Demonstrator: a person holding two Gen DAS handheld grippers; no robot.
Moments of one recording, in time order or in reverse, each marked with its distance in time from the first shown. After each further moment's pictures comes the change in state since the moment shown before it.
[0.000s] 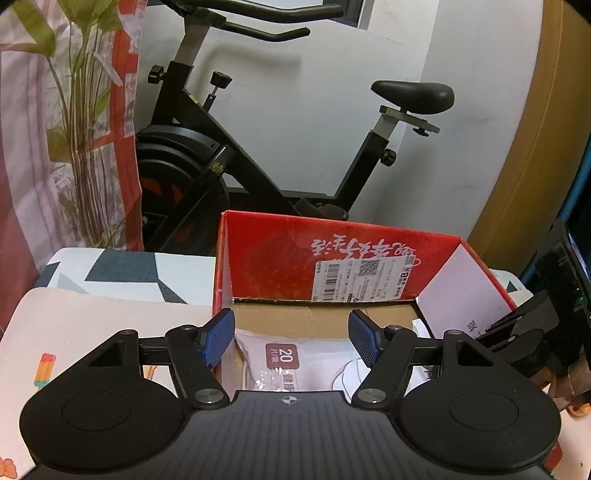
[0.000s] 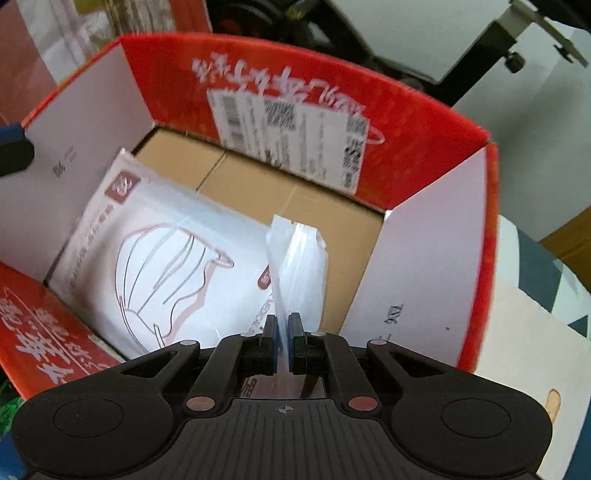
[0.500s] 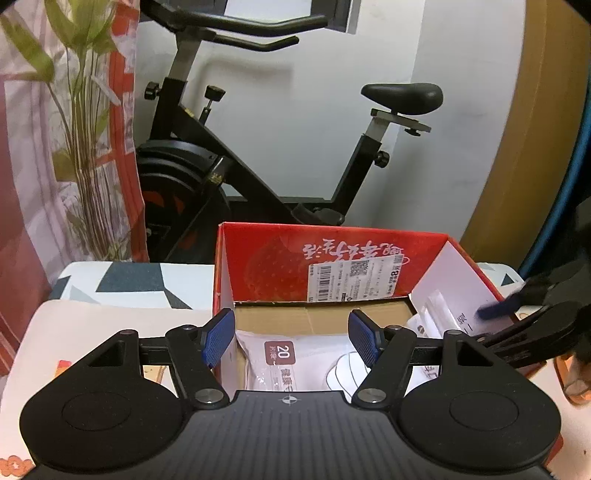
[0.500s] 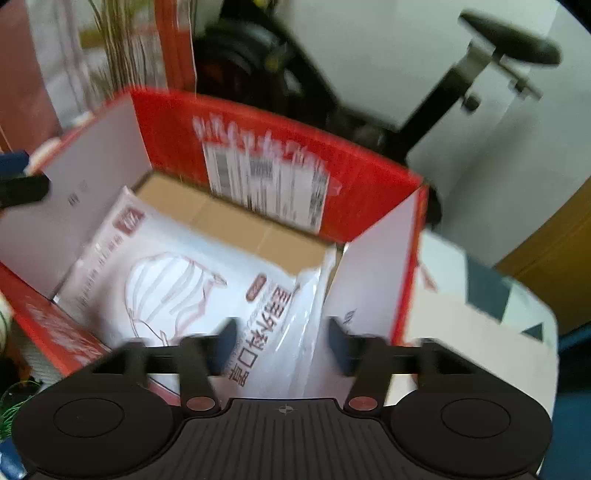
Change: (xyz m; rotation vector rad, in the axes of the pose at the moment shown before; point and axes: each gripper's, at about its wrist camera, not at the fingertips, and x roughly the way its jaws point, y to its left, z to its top) left arm -0.024 -0.012 0.001 0.050 -0.018 0.016; right arm -0.068 0.006 -0.022 0.012 -0.198 -0.101
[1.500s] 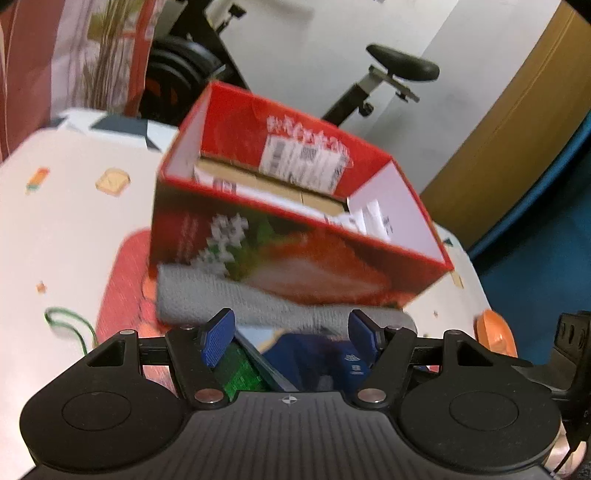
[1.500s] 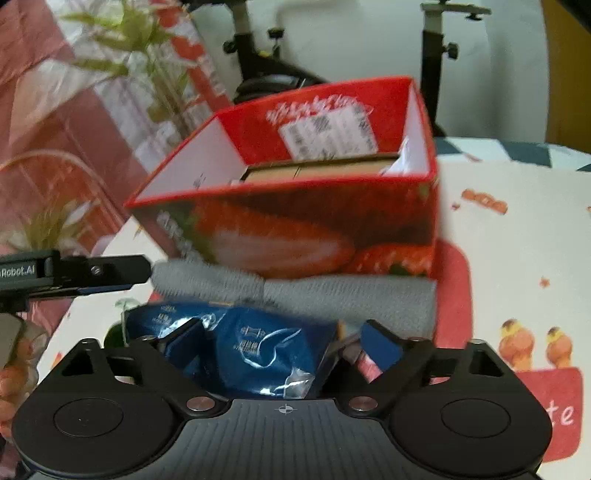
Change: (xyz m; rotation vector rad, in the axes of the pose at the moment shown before) left arm -0.061 -0.031 -0.105 -0.273 0.174 -0.141; right arm -0.054 0.033 -0.169 0.321 -0.181 0.352
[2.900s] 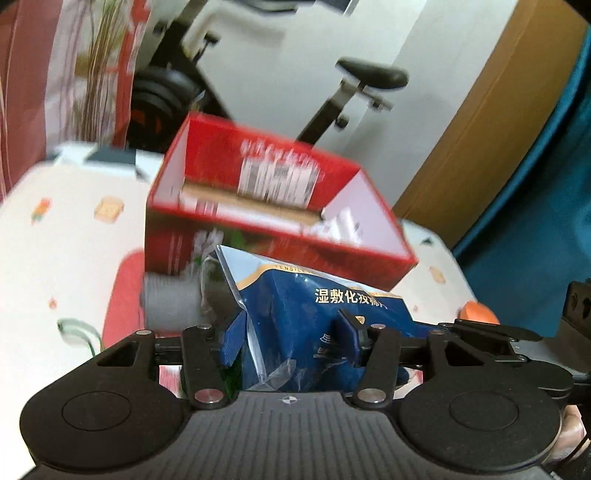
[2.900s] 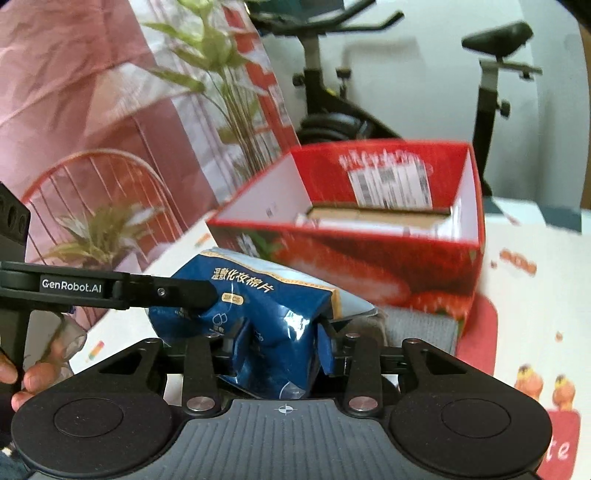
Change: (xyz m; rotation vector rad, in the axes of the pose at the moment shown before) left arm -0.041 -0.022 -0.016 0.081 -0.071 -0.022; right arm -0.052 0.034 0.001 -0.155 -0.134 0.119
